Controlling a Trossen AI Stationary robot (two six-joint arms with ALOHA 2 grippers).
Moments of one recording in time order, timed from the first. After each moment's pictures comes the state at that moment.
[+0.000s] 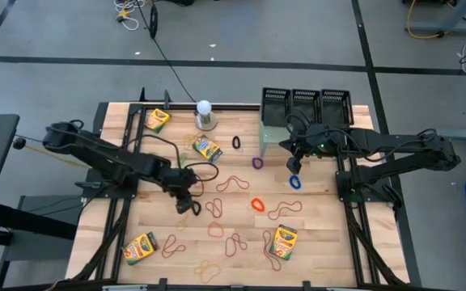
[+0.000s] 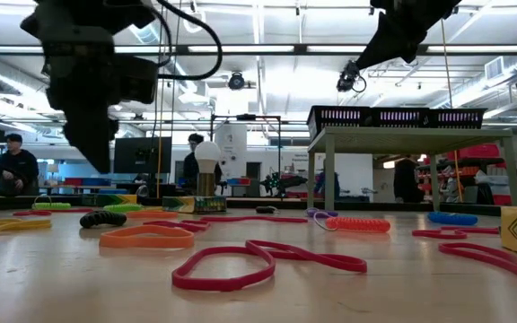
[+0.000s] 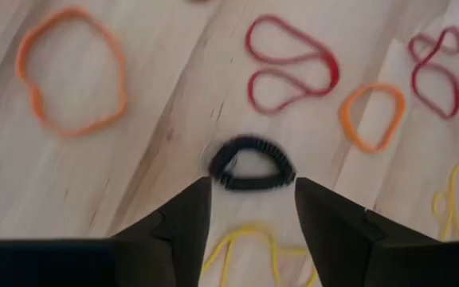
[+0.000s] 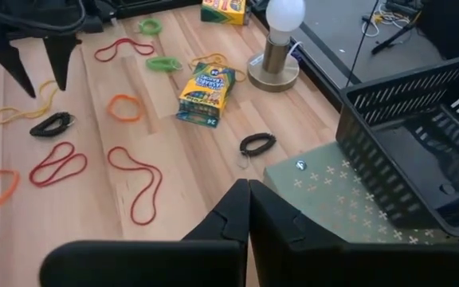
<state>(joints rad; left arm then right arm) -0.21 1.30 0.67 -0.42 0.03 -0.71 -0.06 1.03 0.96 -0.58 0.29 0.18</state>
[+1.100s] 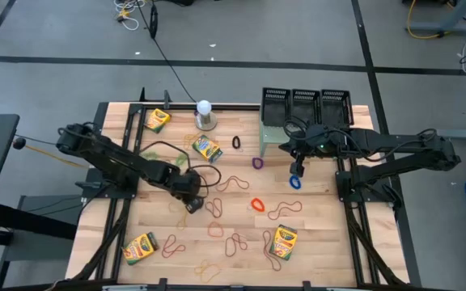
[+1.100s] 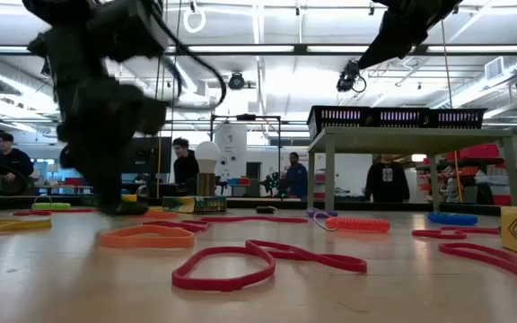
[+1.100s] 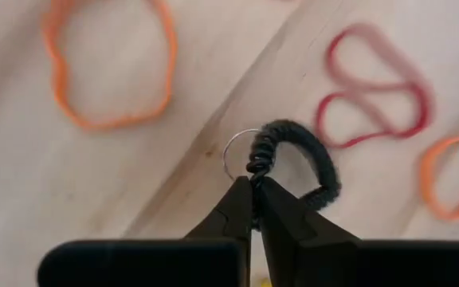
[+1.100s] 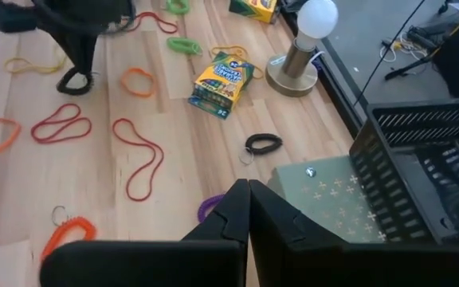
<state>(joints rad) -0.21 1.44 0.67 -0.35 -0.09 -0.89 -0.06 1.03 0.96 -0.60 0.24 0.00</state>
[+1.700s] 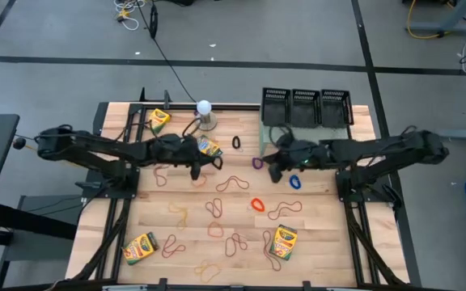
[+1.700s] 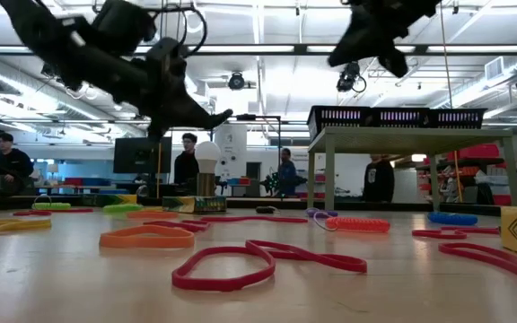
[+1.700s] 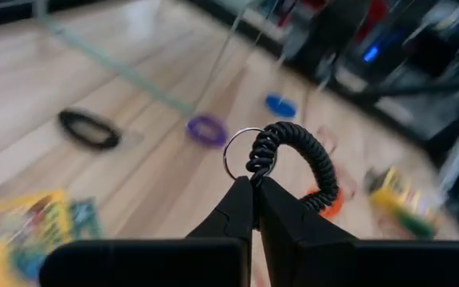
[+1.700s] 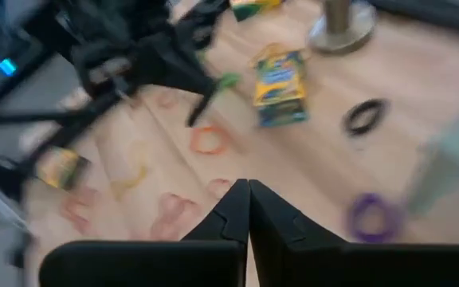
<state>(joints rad) 0.17 1.25 0.42 0.53 0.02 -0.44 0.07 1.24 0.96 -0.33 0.29 0.74</state>
